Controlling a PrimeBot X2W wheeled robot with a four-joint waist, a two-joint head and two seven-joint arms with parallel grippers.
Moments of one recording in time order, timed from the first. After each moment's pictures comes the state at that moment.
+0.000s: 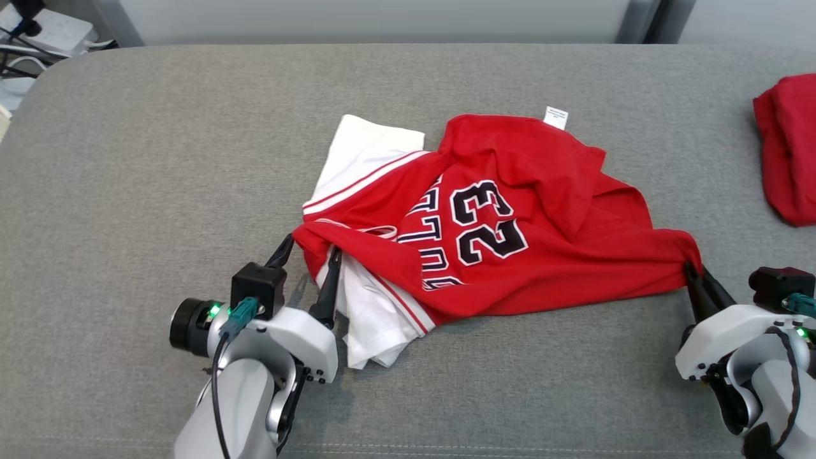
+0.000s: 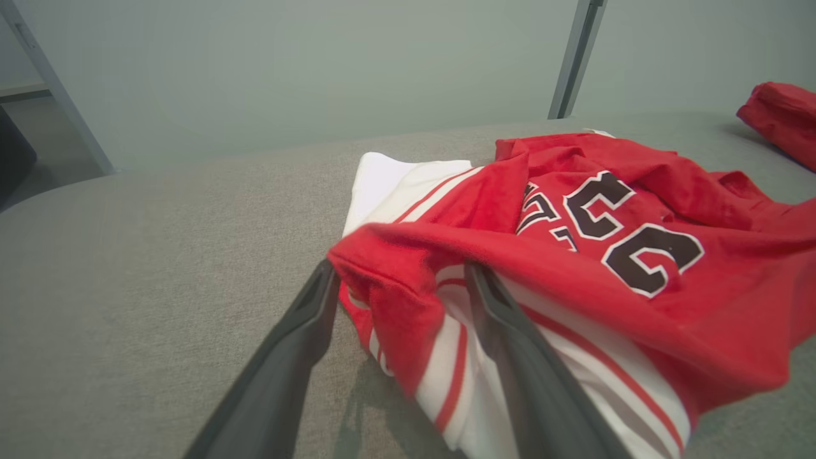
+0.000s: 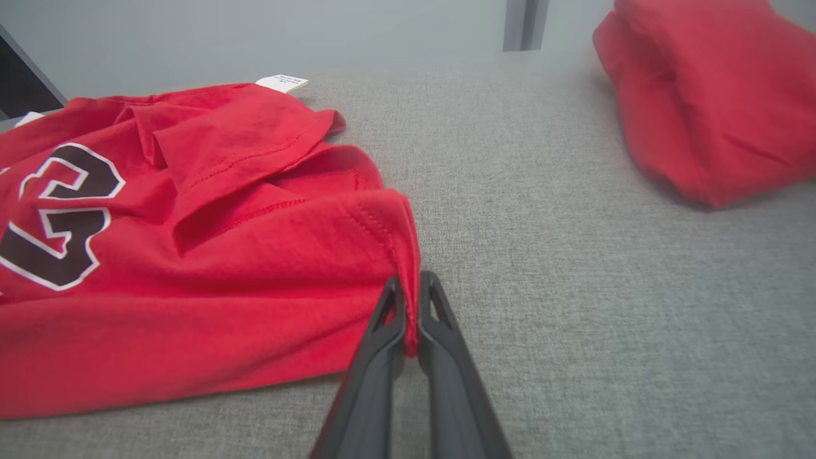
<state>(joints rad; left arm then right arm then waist) -0.44 0.05 -0.35 0.62 -0.25 0.03 -0.21 -0.50 -0.27 0.31 0.89 0.52 0.13 -0.26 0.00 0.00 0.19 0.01</state>
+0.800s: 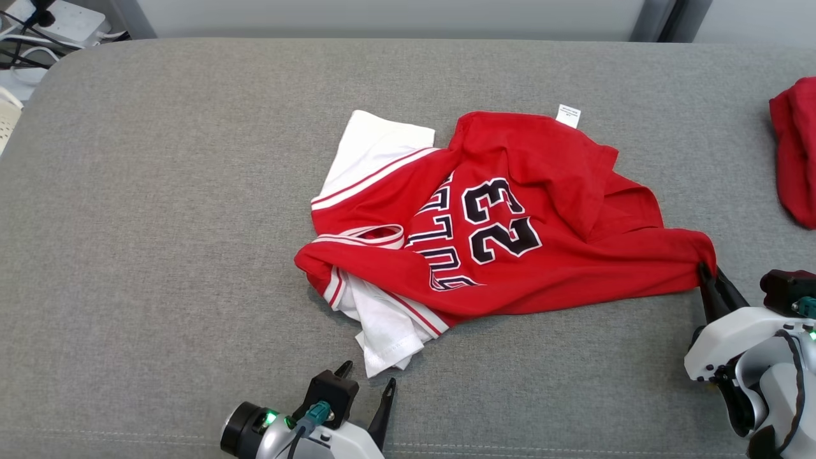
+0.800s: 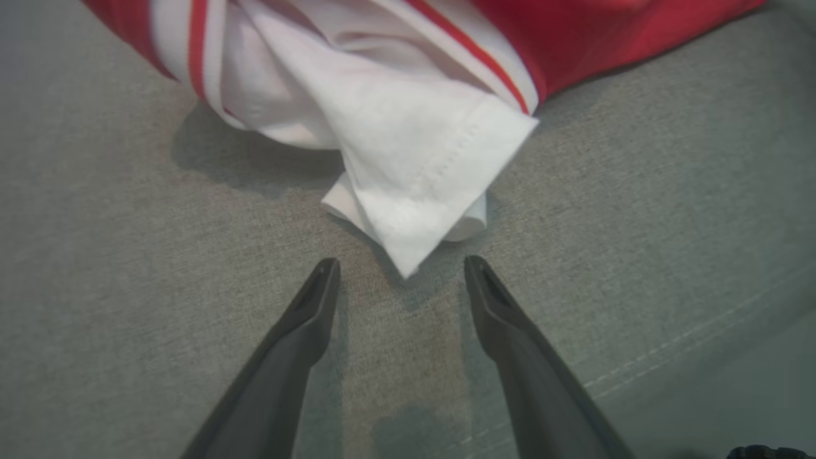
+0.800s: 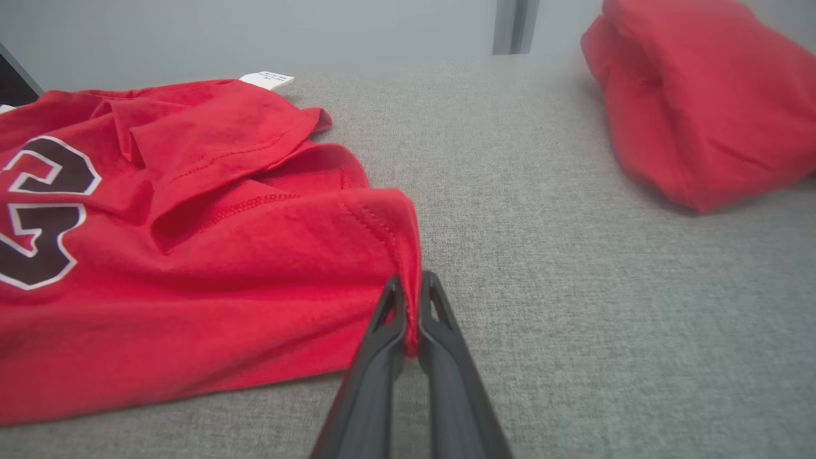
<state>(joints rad) -0.11 0.09 -0.52 0.32 -0.21 0.10 0.06 -0.48 -0.25 0.19 0.89 0.41 0.13 -0.26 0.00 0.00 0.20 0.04</state>
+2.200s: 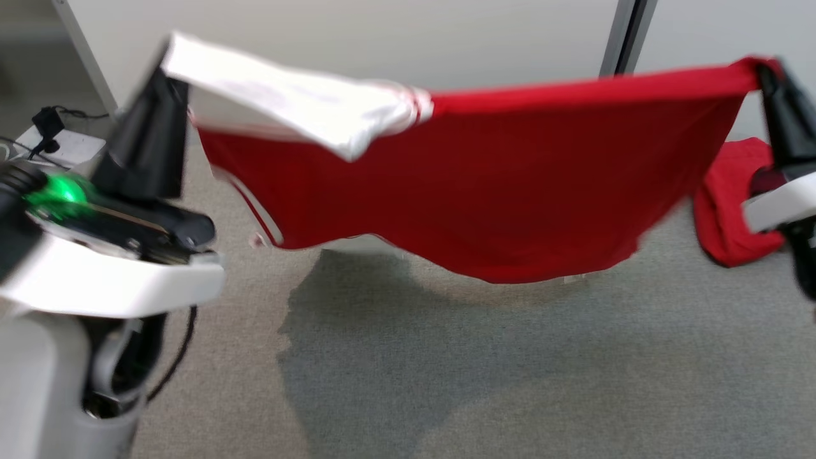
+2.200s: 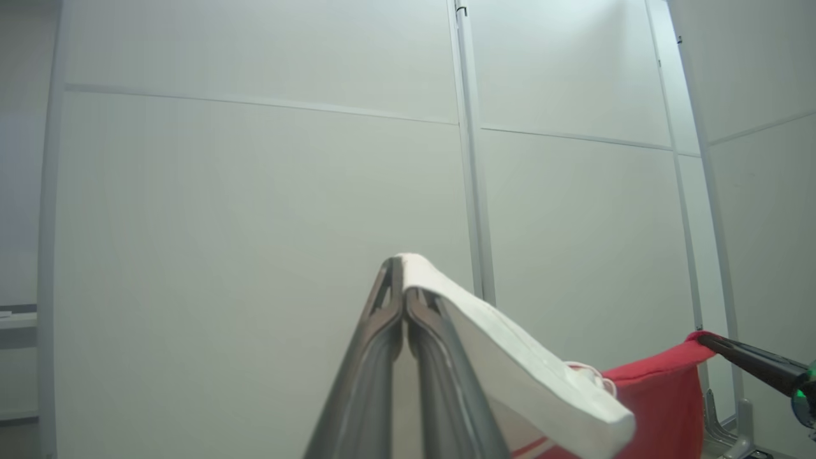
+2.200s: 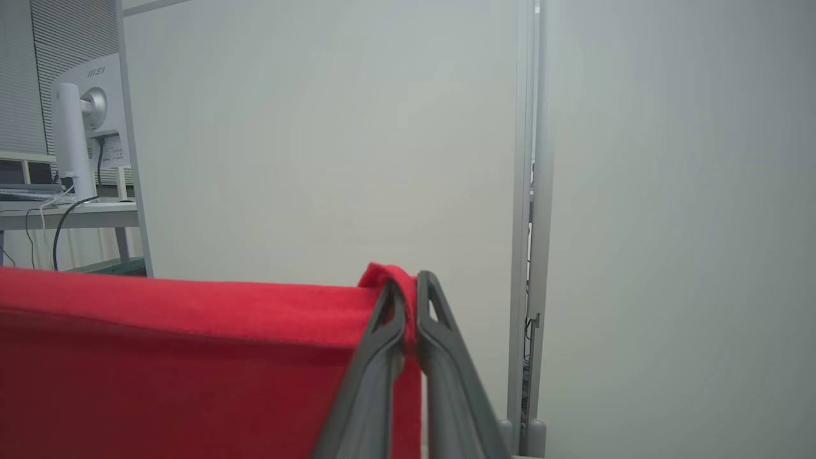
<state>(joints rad) -0.38 0.30 -0.18 -0.33 -0.50 0.03 0.02 -0.64 -0.41 0.25 0.44 0.56 0.13 -0.21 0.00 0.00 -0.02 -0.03</state>
